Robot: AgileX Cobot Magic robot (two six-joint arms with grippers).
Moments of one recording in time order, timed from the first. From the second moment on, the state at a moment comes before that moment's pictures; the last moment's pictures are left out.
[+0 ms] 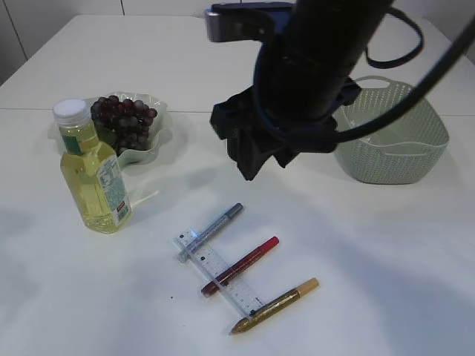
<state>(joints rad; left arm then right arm) -0.31 1.14 -0.92 -0.05 1.12 -0.06 0.63 1.75 -1.60 0.12 1.22 0.03</state>
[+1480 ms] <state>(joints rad) -0.31 1.14 -0.82 -0.08 1.03 -0.07 0.75 2.24 -1.87 0.05 1.22 0.07</state>
